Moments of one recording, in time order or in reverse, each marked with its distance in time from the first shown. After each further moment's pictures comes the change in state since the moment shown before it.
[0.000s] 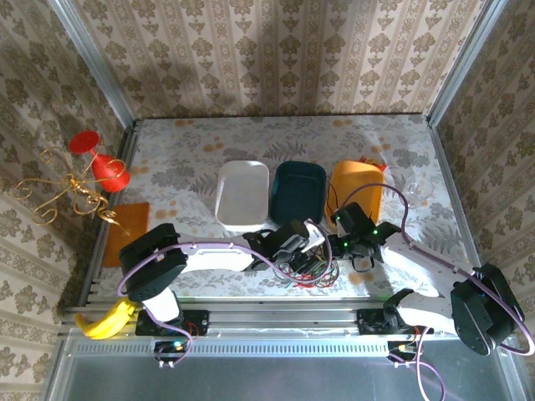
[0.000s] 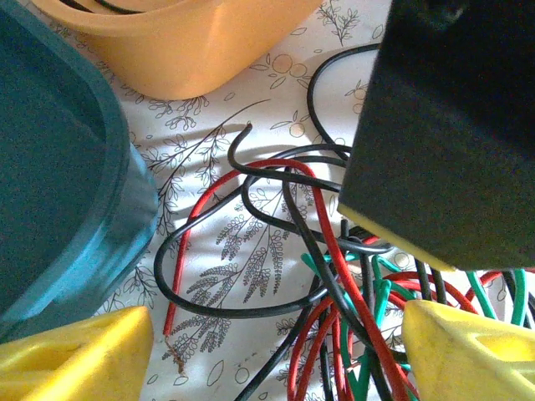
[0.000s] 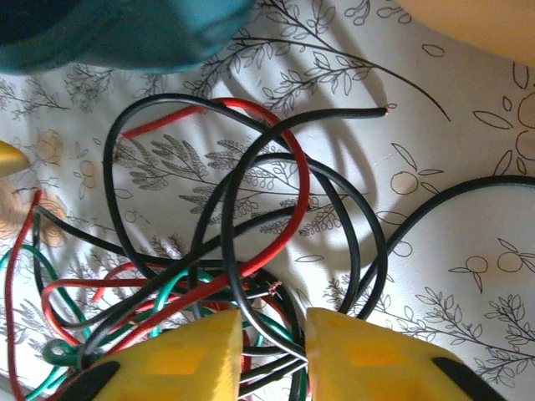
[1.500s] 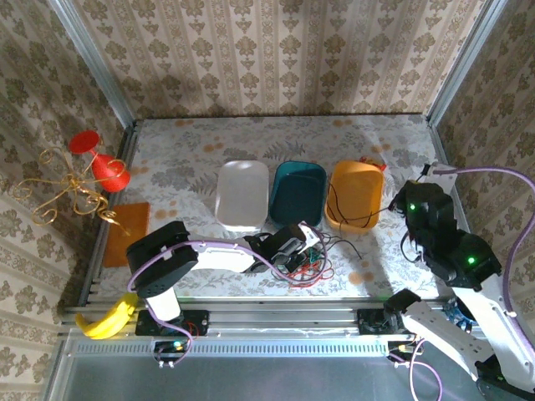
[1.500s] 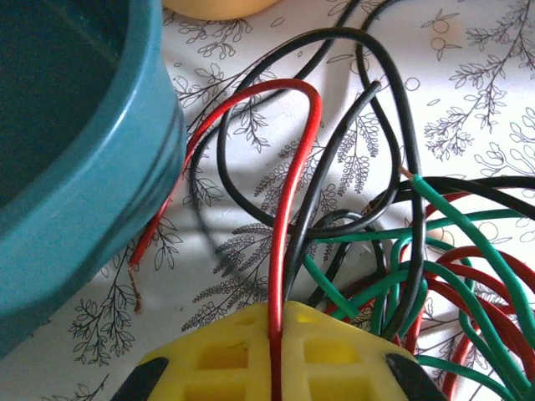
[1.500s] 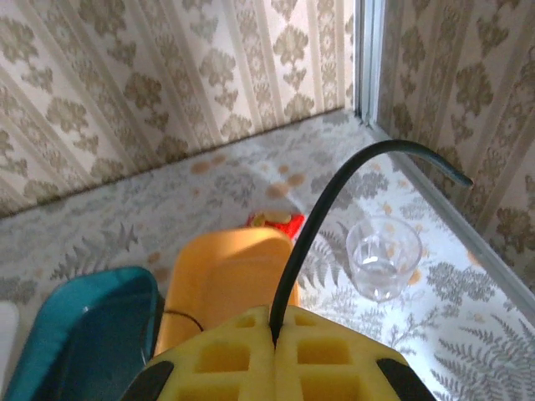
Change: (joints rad) left arm 0.021 0.054 -0.060 0.064 -0.050 -0.041; right arm -0.052 -0.454 0.571 -0.356 0.867 -0.018
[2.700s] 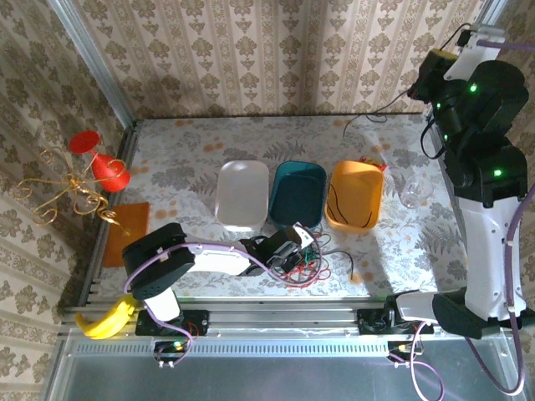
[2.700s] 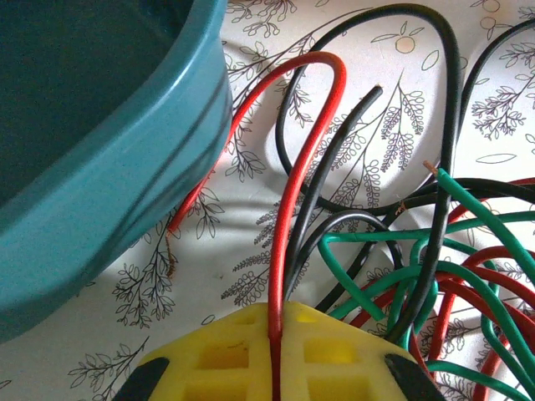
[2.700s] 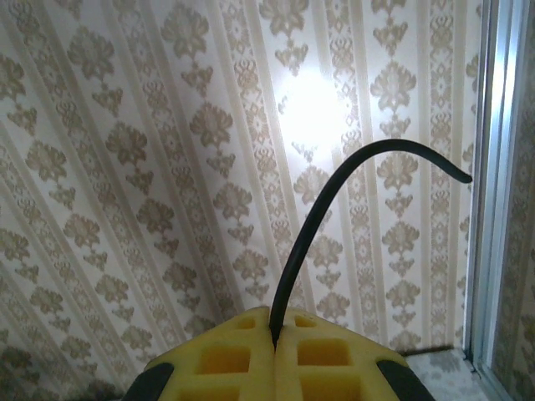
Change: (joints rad) left arm -0.003 -0.029 -0.060 0.039 -0.067 -0.003; right arm -0.336 0.608 0.937 0.196 -0.465 -0.321
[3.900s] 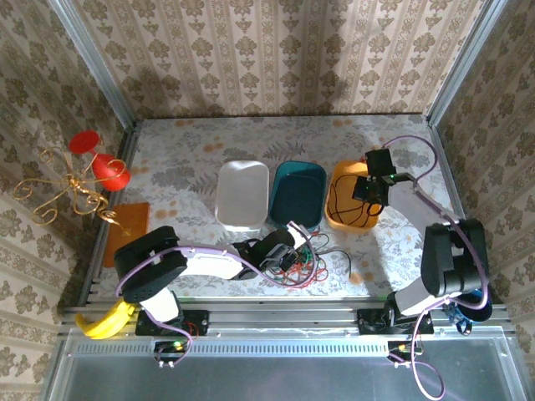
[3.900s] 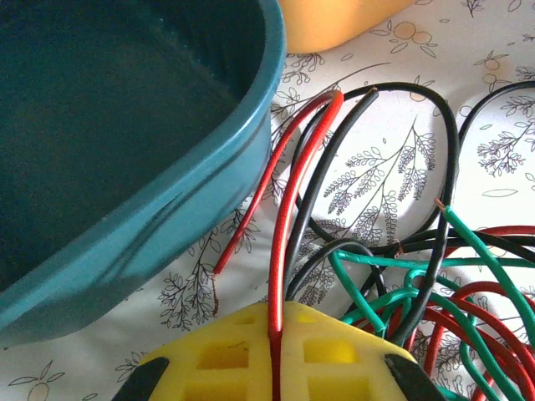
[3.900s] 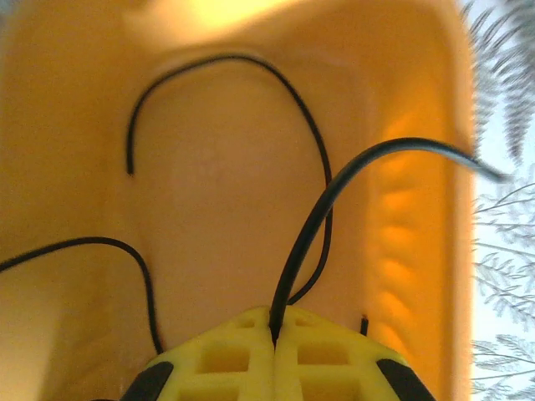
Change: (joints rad) left arm 0.000 -0.061 -0.085 0.135 -0.051 0.000; right arm -0.040 0.232 -1.080 0.184 -0.162 0.241
